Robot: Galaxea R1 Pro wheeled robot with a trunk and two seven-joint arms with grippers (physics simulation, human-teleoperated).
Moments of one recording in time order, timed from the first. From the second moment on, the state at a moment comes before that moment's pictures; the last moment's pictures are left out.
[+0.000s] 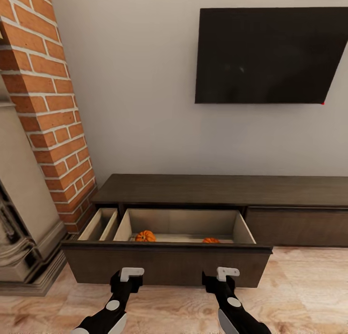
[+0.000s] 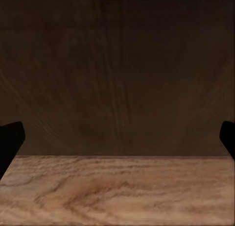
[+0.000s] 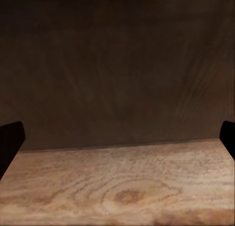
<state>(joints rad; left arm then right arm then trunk) -0.54 -0.04 -0.53 -0.26 0.39 -0.30 0.25 -0.42 0.02 0.45 -0.59 -0.44 -0.08 -0.28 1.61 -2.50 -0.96</state>
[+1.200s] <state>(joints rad) -0.54 -0.05 -0.54 -0.26 0.39 -0.30 0.25 -0.42 0.02 0.45 -0.59 -0.44 -0.08 -0.28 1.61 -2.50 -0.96</state>
